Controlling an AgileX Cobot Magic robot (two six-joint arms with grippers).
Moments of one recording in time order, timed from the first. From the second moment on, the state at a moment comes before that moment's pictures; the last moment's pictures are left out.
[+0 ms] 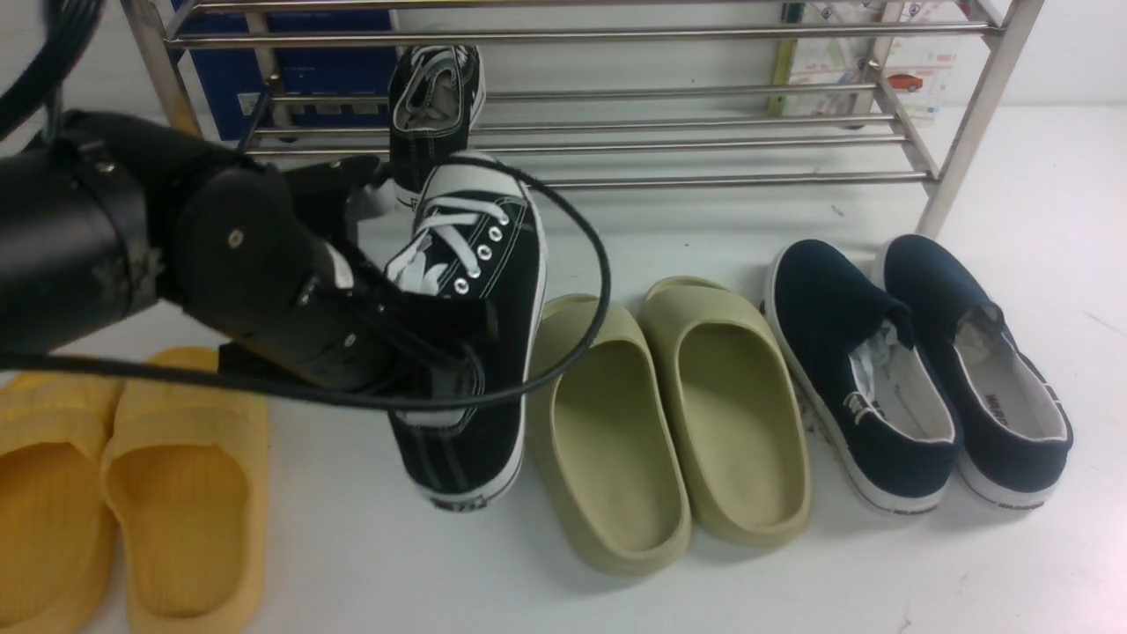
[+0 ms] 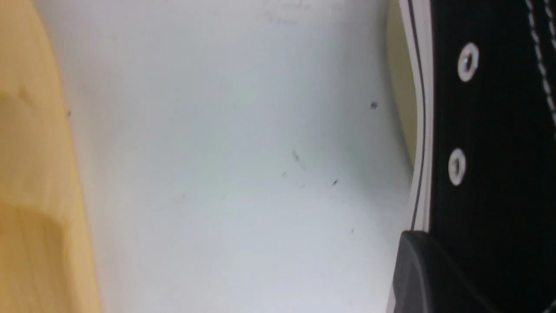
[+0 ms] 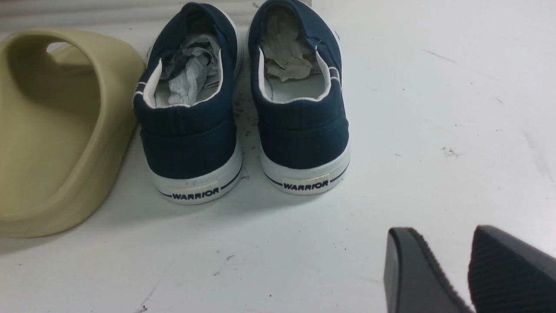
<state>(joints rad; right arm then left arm) -0.02 -0.01 0.01 0.02 0.39 0.07 -0.46 1.49 -1.11 0.01 0.72 -0.56</state>
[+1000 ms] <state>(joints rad) -0.02 -0.01 0.01 0.02 0.39 0.07 -0.46 2.21 -2.09 0.10 0.94 -0.56</state>
